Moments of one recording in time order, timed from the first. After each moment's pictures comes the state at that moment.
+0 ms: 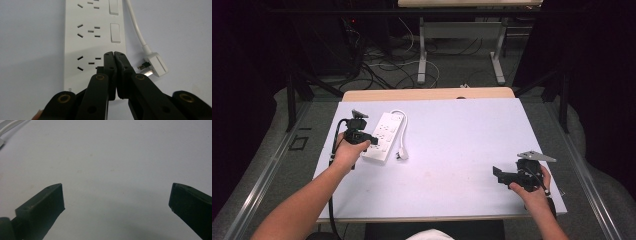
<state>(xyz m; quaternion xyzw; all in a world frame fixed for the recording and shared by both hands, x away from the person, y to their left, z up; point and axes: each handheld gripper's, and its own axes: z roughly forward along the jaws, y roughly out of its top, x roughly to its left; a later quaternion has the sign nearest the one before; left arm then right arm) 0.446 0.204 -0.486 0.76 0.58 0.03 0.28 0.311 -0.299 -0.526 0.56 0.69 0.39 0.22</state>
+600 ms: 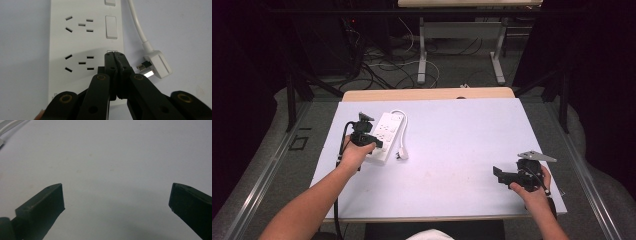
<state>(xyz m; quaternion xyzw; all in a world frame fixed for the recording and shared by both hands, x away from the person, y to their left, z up) 0.450 0.192 -0.505 0.76 0.59 0.01 0.27 0.311 -0.300 -0.526 0.56 0.70 0.39 0.22</state>
